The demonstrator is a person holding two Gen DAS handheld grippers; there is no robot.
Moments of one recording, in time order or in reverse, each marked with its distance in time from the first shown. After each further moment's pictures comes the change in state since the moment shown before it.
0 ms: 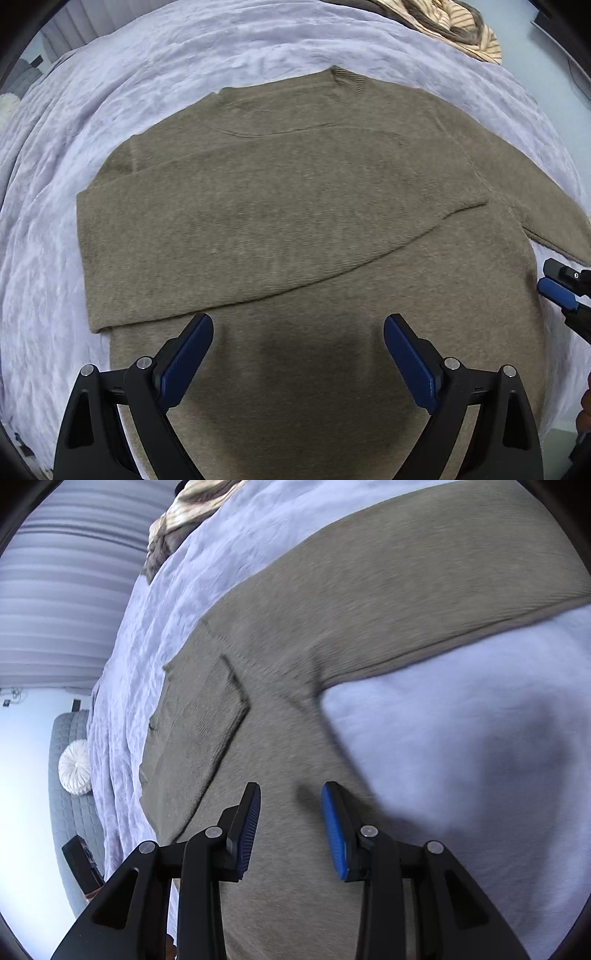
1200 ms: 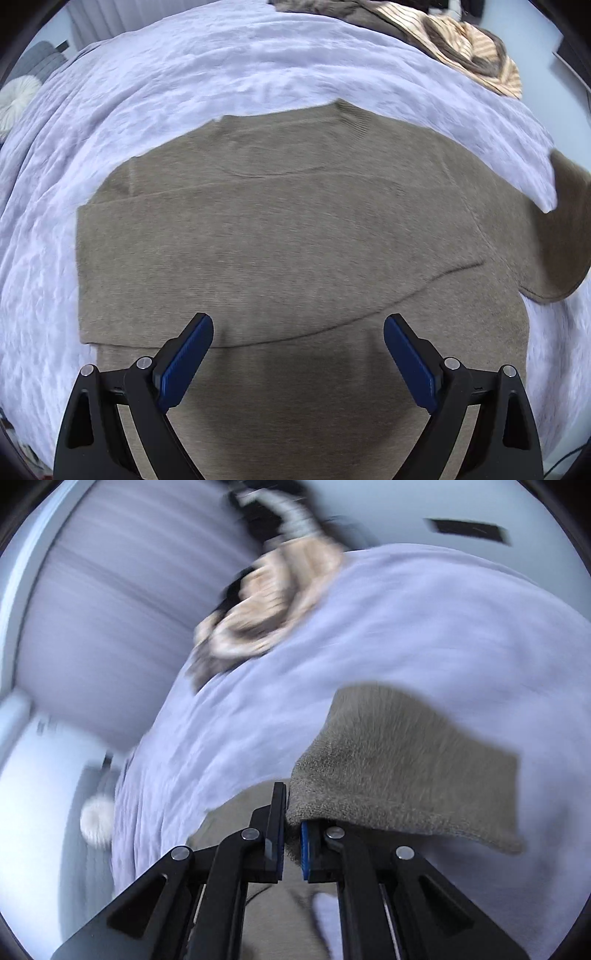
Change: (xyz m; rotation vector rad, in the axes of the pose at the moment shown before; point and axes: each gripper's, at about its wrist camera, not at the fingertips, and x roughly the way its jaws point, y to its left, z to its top) left arm 0.005 -0.004 0.041 -0.118 -0.059 -0.005; right arm -0.052 0.080 0.099 -0.316 -0.300 0.147
